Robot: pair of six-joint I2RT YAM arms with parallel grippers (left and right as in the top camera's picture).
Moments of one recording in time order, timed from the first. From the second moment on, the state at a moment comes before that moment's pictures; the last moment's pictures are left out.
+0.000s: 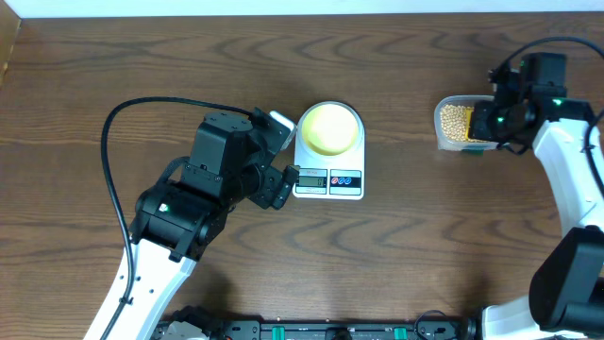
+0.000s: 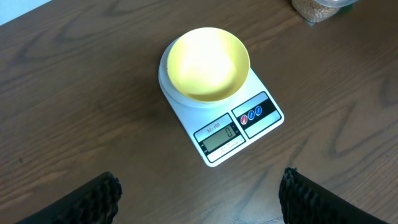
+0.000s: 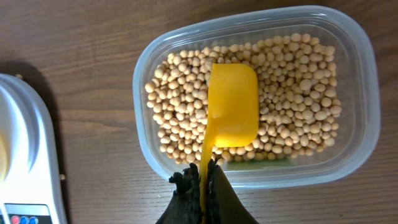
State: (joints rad) left arm -0.43 1.13 1.15 -0.85 0.13 0.14; right arm -0.14 1.68 1.29 -0.75 -0.21 0.05
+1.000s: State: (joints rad) left arm -0.43 1.13 1.15 -0.85 0.13 0.14; right arm -0.41 1.68 1.29 -0.79 -0.60 0.05
